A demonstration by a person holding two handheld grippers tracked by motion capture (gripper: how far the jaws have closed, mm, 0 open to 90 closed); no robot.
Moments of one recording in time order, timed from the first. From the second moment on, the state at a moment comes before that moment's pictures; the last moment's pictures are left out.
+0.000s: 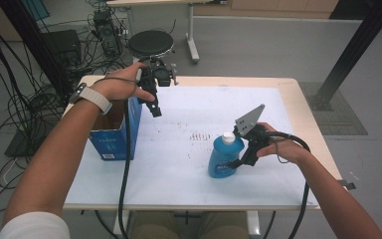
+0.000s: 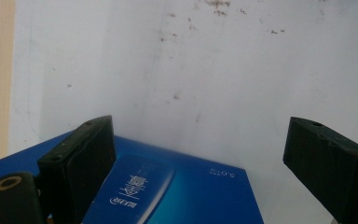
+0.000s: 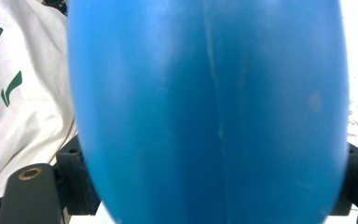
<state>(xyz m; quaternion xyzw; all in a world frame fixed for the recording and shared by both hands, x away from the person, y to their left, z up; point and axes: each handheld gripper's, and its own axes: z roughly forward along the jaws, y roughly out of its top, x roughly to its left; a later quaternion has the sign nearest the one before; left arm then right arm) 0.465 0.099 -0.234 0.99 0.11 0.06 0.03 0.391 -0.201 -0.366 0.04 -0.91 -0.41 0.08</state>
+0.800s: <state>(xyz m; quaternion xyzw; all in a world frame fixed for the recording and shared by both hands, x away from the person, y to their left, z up) 0.465 0.099 -0.234 0.99 0.12 0.06 0.03 0.391 -0.204 -0.372 0.04 -0.90 -0.43 0.08</state>
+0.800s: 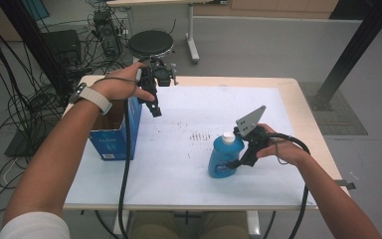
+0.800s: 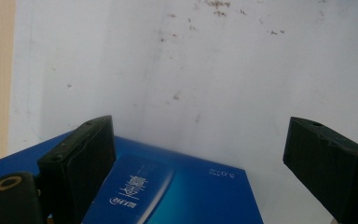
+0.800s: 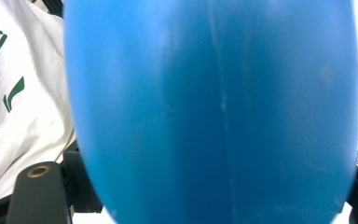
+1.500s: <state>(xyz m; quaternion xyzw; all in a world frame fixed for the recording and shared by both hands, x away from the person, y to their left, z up) 0.465 0.101 -0.235 0.99 0.12 0.06 0.03 0.392 -0.203 -0.375 0.04 -0.90 -0.43 0.08</state>
